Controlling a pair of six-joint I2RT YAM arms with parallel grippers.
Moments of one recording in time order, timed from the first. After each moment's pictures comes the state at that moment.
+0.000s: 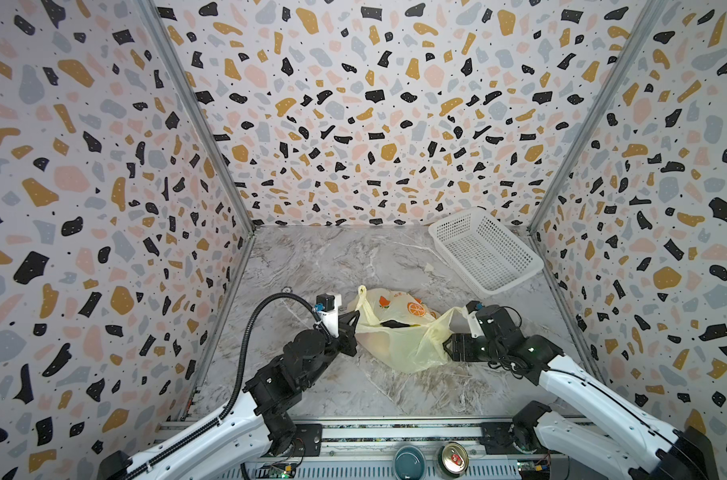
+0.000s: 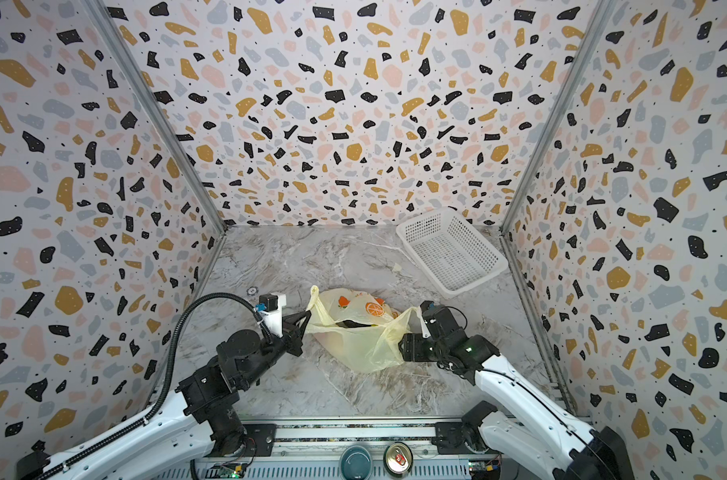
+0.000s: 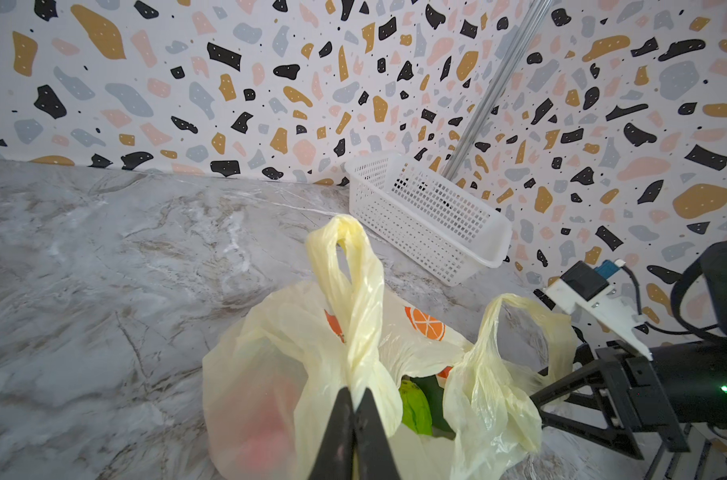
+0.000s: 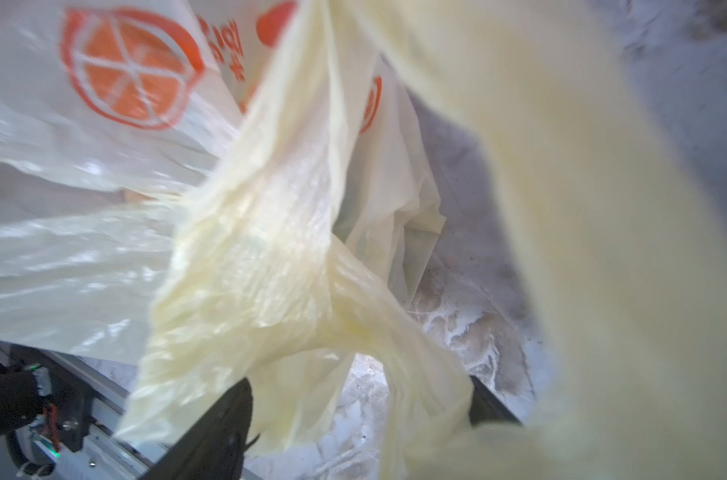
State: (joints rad) left arm -0.86 0.65 0.46 -0.01 -0.27 -0.42; right arm 0.60 0.87 0.65 -0.67 -0.13 0.55
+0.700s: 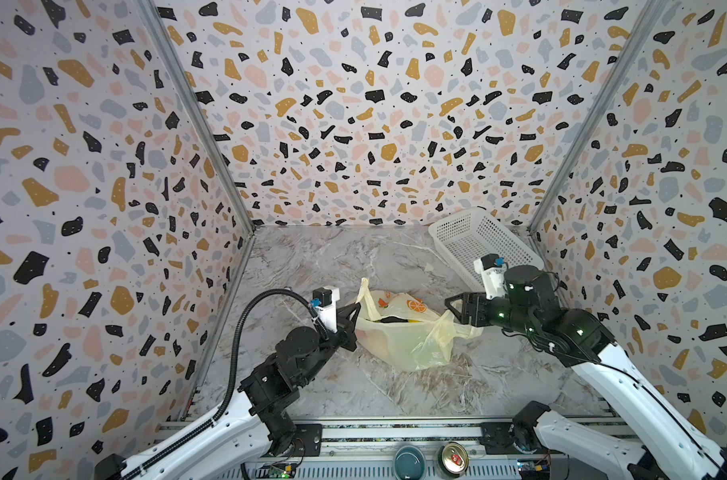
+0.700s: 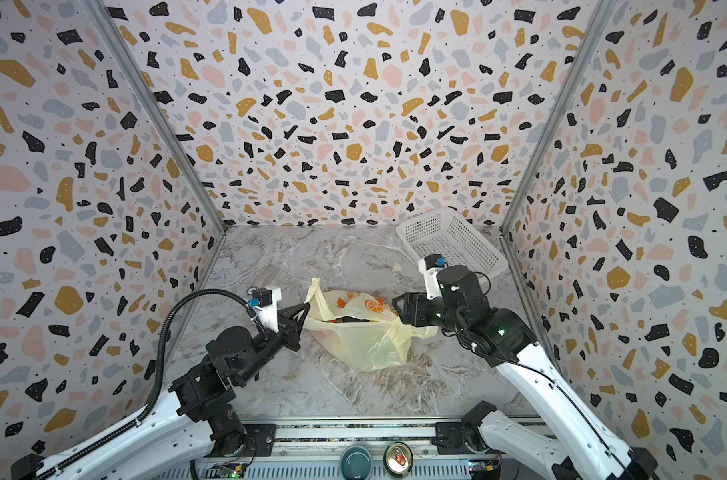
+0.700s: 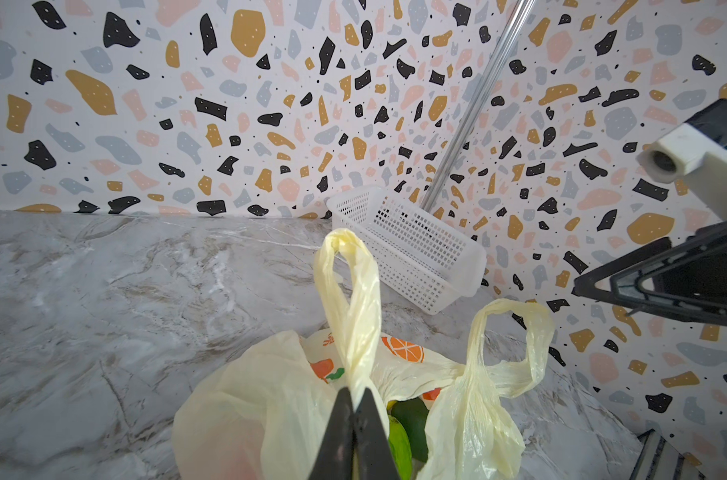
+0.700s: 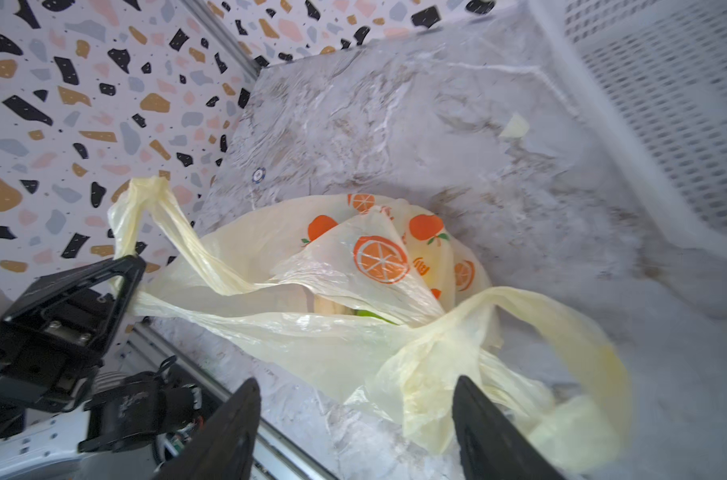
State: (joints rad) left arm -0.86 0.63 0.52 0.01 -0.25 -0.39; right arm 0.66 0.99 1.15 -0.80 -0.16 0.48
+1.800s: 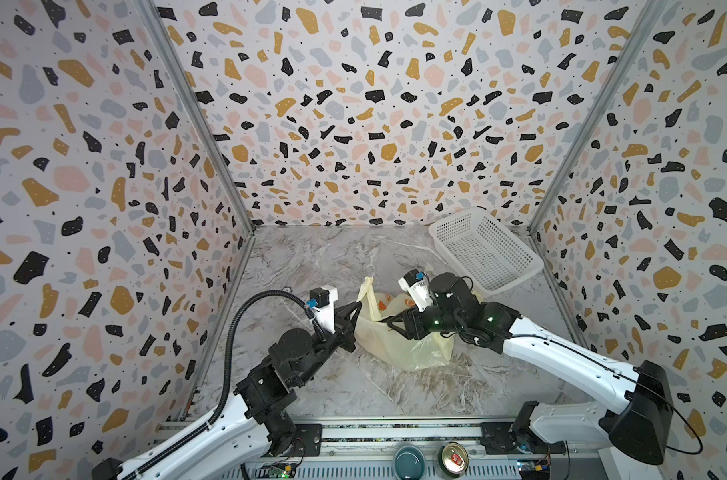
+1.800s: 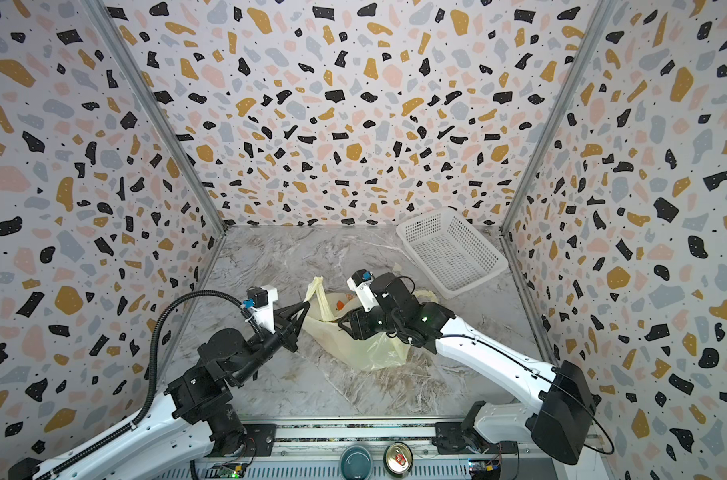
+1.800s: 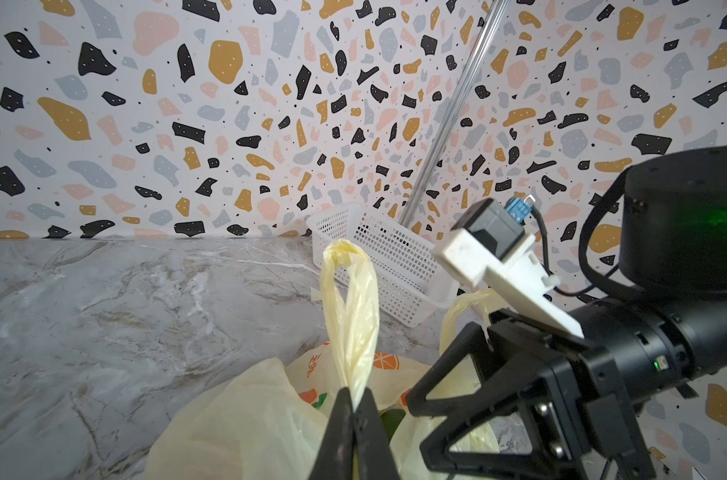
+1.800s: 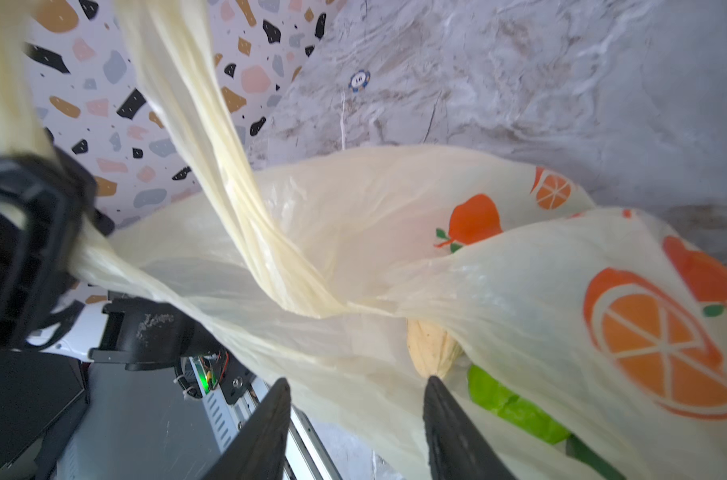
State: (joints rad) left arm -0.87 0.61 0.52 0.04 -0.22 -0.37; right arm 0.87 1.28 1.07 -0.42 -0.30 0.42
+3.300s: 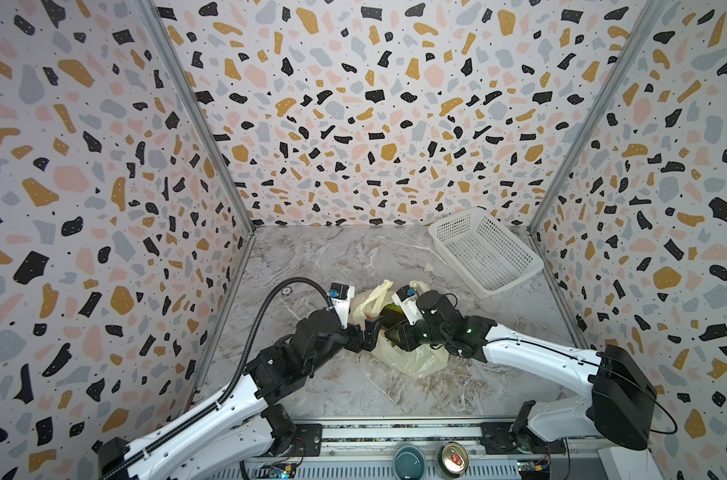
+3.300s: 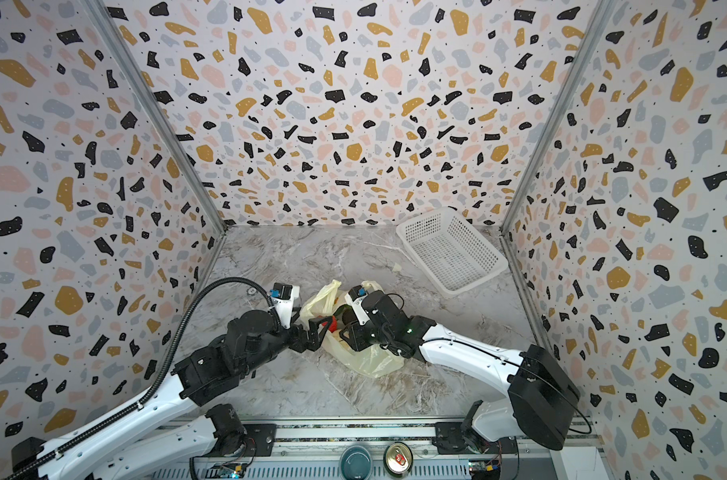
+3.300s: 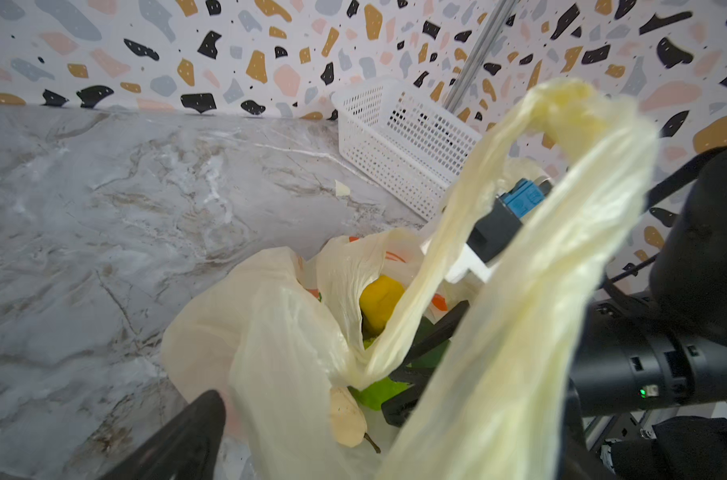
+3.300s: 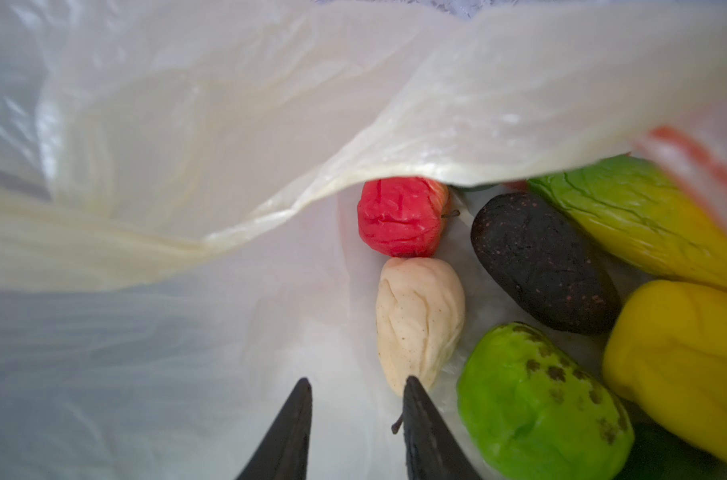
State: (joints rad) left arm -0.87 0.82 0.73 -0.37 -0.18 -0.46; right arm 0.92 1.37 0.88 -0.19 -0.22 0.46
